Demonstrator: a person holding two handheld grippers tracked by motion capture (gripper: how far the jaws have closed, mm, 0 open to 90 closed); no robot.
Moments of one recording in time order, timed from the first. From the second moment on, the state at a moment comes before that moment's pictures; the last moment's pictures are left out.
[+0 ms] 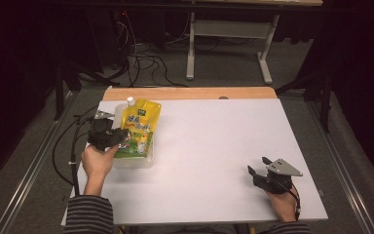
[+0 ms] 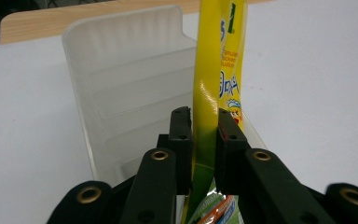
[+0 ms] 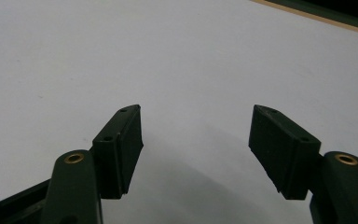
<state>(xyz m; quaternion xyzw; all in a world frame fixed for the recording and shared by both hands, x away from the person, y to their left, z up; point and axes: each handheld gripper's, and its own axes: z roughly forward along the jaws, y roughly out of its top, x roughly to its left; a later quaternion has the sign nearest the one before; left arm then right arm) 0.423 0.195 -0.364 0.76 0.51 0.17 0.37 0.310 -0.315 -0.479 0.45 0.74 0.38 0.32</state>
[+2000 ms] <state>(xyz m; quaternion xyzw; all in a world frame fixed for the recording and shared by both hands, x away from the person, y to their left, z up) 0.368 0.205 -0.399 0.76 0.47 0.22 0.40 0.310 -0.314 -0.479 0.45 0.74 0.37 0.32</state>
